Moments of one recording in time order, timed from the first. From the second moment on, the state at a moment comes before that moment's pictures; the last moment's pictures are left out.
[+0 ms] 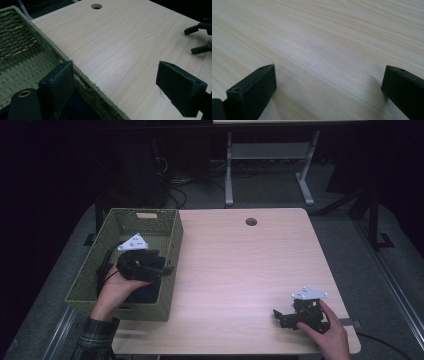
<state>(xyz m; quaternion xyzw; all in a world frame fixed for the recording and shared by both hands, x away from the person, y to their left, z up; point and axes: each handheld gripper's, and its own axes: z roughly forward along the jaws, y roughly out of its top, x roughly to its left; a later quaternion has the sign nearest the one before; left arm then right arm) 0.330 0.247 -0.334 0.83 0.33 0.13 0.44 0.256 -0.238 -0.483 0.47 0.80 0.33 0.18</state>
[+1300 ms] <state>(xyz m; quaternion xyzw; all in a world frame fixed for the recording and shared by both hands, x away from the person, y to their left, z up) 0.347 0.296 -0.360 0.86 0.36 0.15 0.33 0.256 -0.238 -0.483 0.47 0.80 0.33 0.18</state>
